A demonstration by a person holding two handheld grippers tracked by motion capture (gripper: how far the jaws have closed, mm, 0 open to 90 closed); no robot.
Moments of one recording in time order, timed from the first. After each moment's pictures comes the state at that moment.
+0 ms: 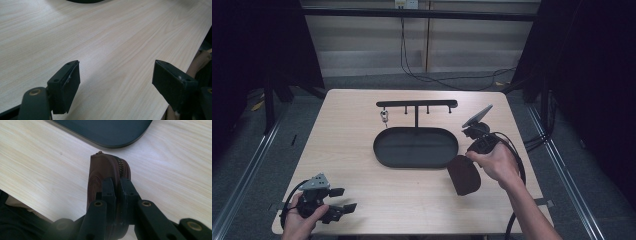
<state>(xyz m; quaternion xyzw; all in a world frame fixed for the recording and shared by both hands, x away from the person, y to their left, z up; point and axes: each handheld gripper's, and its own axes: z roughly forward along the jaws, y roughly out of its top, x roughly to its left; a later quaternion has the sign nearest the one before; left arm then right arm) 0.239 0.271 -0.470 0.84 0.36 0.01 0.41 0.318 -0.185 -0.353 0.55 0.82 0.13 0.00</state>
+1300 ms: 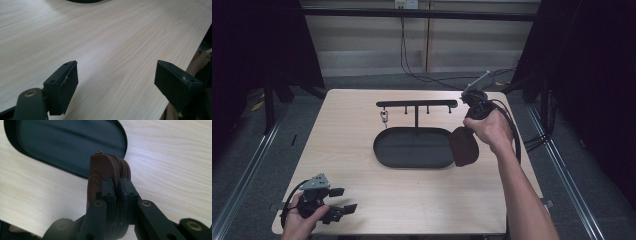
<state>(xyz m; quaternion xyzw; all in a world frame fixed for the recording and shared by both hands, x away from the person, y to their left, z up) 0.238 0.270 -0.470 0.84 0.36 0.01 0.41 0.382 -0.181 -0.309 0.61 0.79 0.11 0.03</state>
